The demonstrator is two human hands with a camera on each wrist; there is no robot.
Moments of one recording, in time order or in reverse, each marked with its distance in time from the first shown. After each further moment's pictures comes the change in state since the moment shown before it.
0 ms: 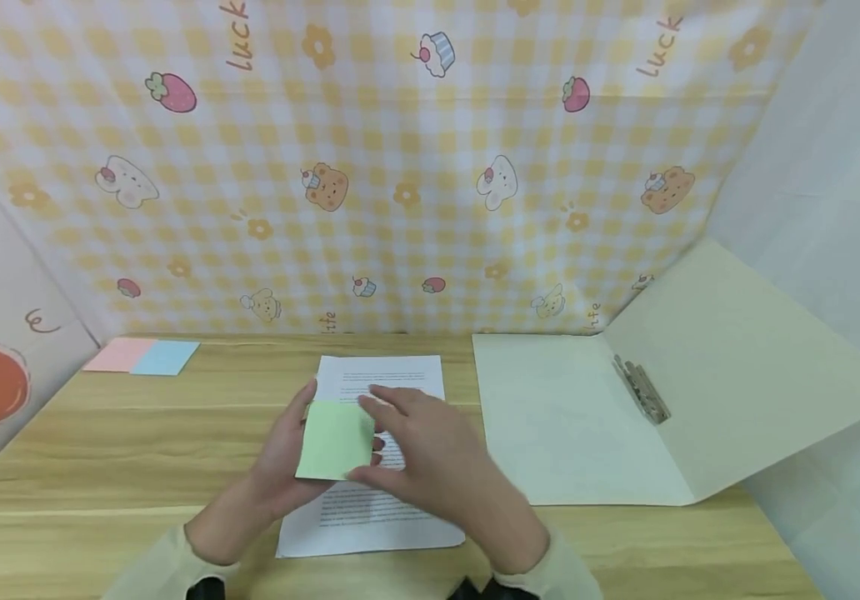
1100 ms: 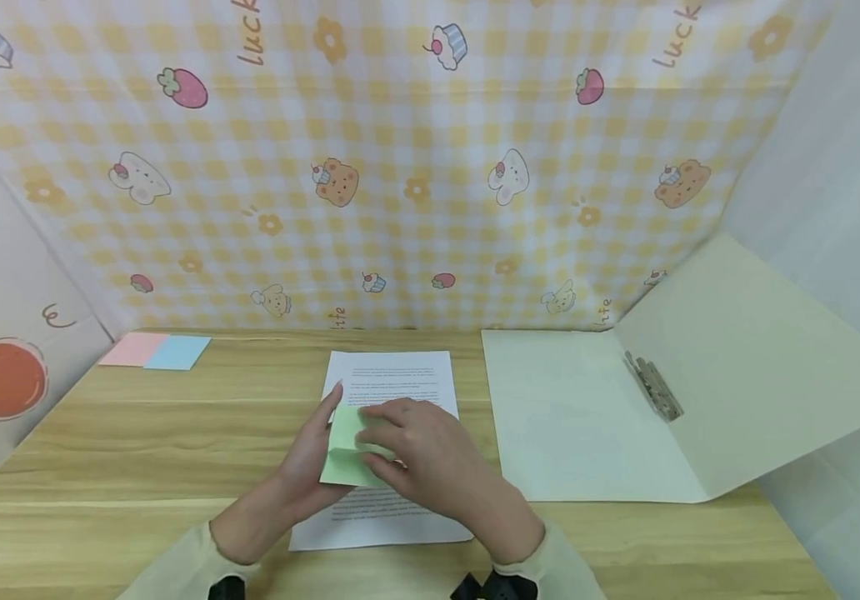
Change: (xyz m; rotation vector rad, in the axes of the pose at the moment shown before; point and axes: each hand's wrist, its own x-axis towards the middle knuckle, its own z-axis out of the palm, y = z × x) left_hand 0.004 -0.014 0.004 0.167 0.065 0.013; right_hand 0.007 0.002 0.023 0.098 0.044 -0.175
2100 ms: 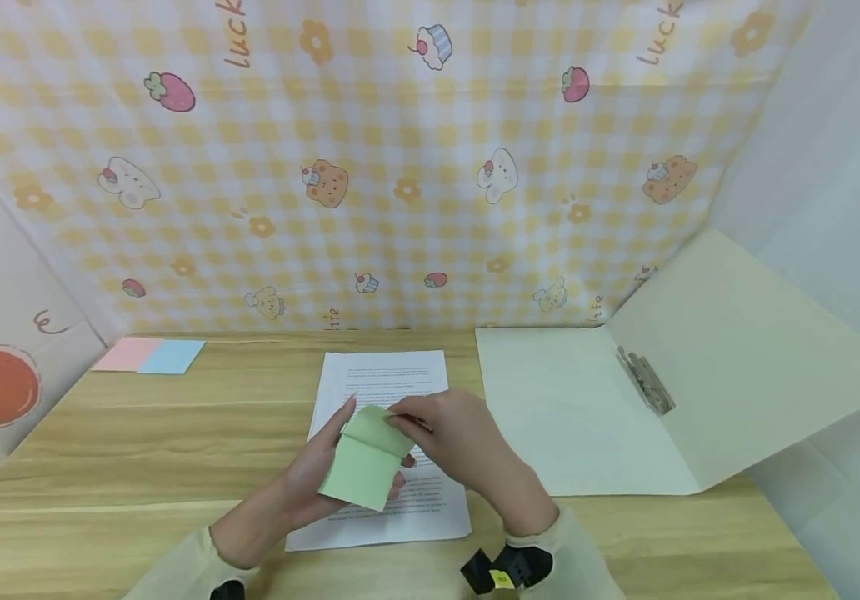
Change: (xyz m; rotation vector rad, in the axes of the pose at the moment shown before) left_hand 0.004 -0.009 0.001 -0.037 -0.146 -0.120; right_hand -0.007 0.022 -0.019 0.137 -0.015 0.244
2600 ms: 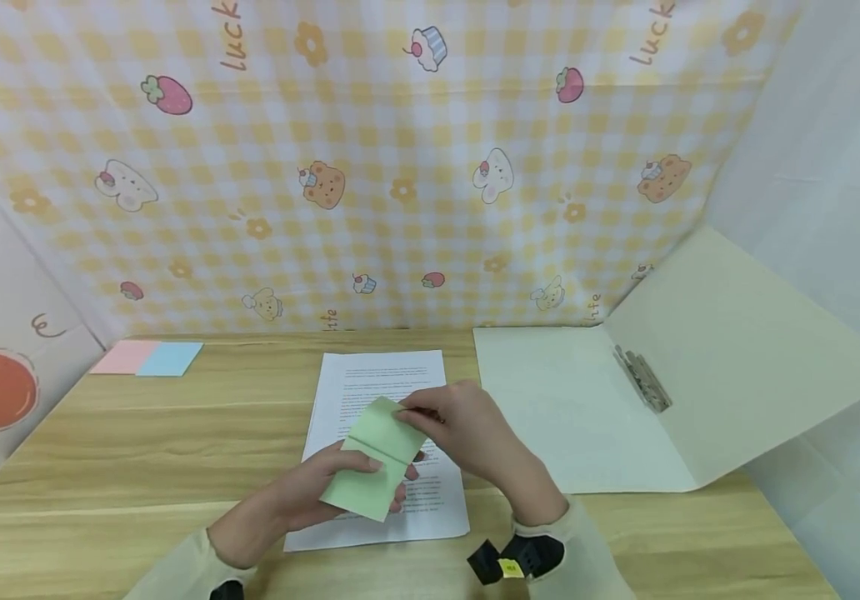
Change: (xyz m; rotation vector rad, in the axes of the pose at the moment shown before) left_hand -0.002 -0.007 -0.003 0.071 -0.104 -0.019; right_hand -0.002 0.010 -0.012 0.157 -0.047 0.054
